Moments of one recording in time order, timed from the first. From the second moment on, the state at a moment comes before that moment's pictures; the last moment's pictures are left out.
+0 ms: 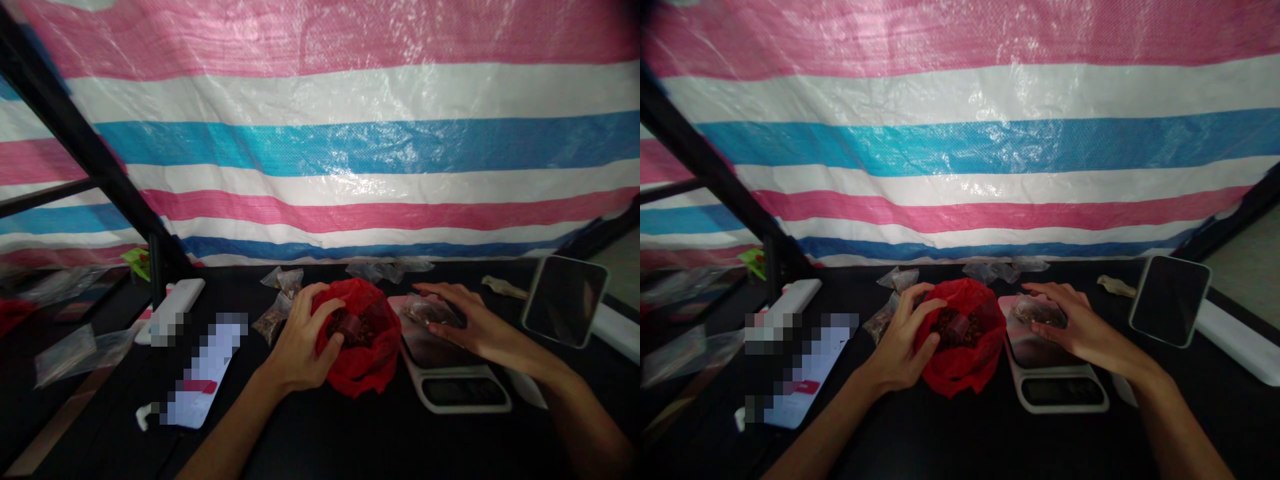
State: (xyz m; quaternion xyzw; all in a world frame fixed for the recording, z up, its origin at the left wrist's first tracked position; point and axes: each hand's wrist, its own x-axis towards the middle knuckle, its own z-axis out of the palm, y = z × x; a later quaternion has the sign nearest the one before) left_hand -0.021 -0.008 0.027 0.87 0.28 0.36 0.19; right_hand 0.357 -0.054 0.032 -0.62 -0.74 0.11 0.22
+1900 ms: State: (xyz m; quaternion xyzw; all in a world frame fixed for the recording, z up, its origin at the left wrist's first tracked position) left_hand 0.011 -0.014 0.007 0.59 0.33 0.43 0.60; right_hand 0.185 -0.047 0.032 -0.46 -0.59 0.41 0.53
